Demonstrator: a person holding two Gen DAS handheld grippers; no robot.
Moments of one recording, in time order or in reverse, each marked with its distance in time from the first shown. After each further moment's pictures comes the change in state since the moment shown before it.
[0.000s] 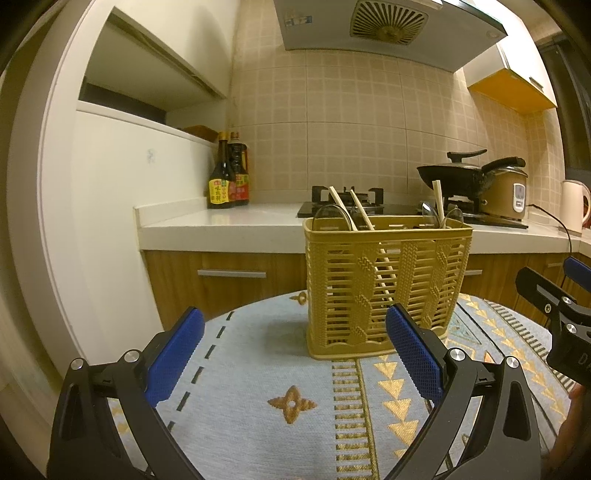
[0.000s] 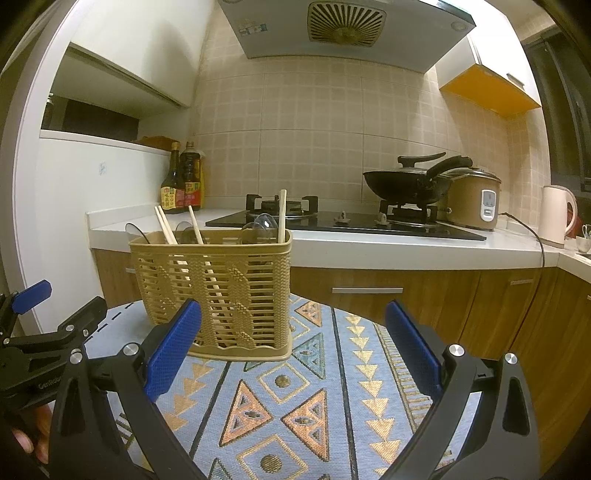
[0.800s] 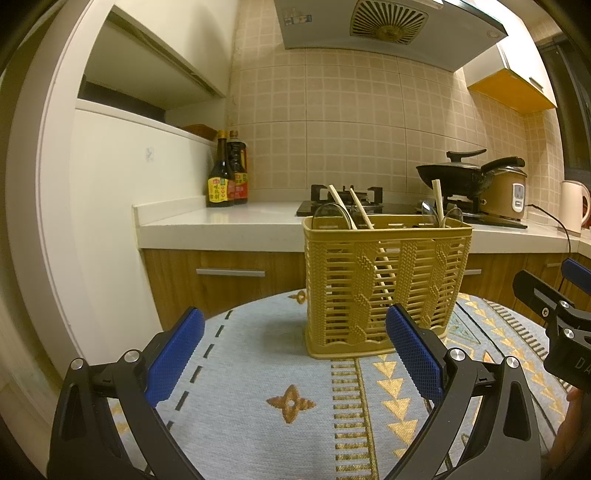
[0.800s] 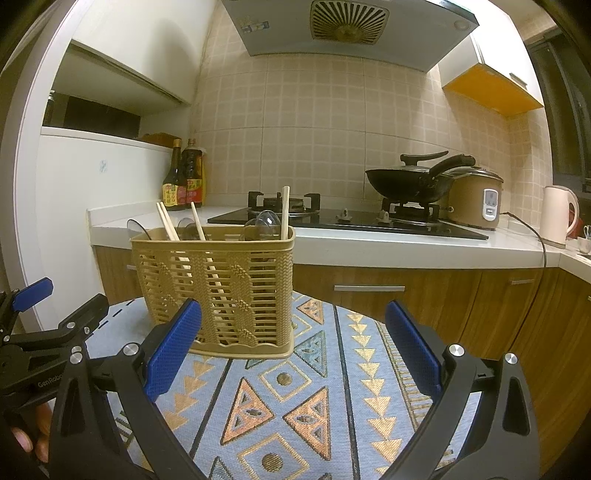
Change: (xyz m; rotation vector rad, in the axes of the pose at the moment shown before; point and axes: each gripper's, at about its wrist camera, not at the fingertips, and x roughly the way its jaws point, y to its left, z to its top) left arm 0.001 -0.001 -0.001 -0.001 0.002 -0.003; right arm 0.003 0.000 -0.002 -0.003 0.008 0.009
